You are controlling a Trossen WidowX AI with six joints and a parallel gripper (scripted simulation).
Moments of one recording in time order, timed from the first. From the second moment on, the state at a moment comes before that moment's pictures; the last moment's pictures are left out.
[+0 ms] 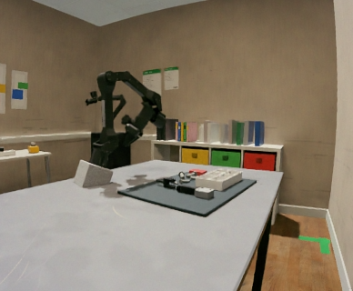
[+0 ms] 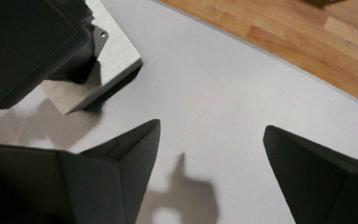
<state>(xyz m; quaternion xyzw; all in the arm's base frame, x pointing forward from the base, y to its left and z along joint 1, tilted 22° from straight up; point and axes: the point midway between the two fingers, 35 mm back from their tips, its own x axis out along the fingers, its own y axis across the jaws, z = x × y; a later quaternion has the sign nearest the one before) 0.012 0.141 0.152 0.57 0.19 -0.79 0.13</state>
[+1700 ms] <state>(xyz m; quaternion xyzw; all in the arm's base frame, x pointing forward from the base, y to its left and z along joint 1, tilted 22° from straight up) 0.122 0.098 0.129 0.65 0.13 -0.75 -0.01</state>
